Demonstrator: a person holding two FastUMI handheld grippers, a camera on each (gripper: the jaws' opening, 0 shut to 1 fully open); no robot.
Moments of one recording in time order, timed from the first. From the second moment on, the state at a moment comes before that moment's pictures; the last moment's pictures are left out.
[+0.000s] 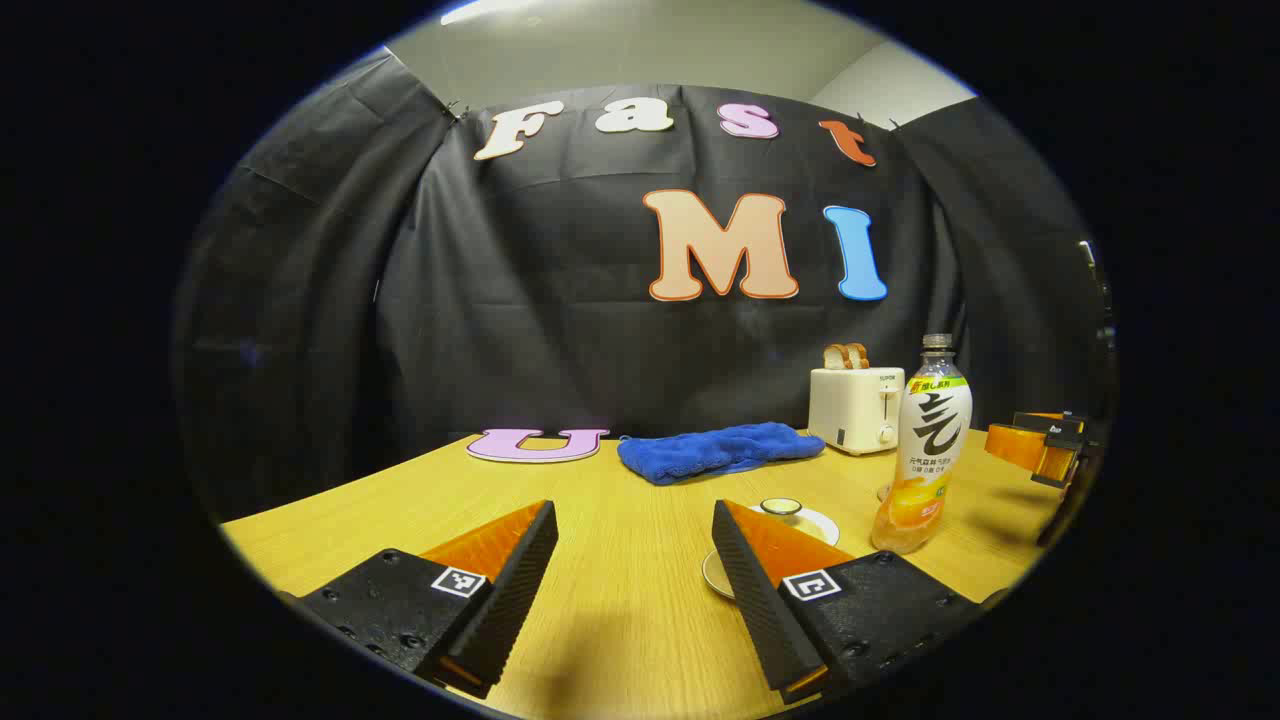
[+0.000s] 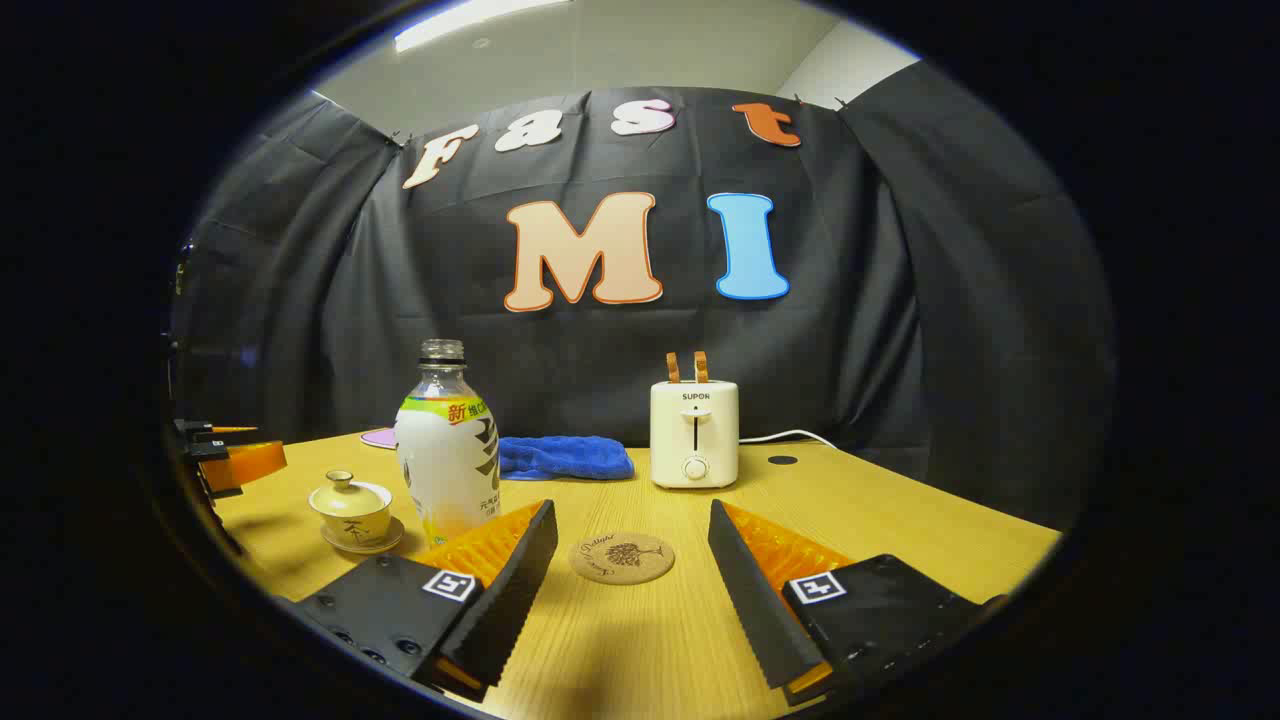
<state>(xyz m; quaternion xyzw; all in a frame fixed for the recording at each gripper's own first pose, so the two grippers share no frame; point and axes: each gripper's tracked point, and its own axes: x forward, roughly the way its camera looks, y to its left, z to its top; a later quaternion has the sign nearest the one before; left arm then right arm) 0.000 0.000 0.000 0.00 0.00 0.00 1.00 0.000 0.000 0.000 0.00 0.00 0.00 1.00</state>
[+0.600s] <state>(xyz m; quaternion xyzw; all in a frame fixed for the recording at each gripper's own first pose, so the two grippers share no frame) 0.000 0.000 -0.001 0.00 0.00 0.00 1.00 -0.001 0.000 0.001 0.00 0.00 0.00 1.00</state>
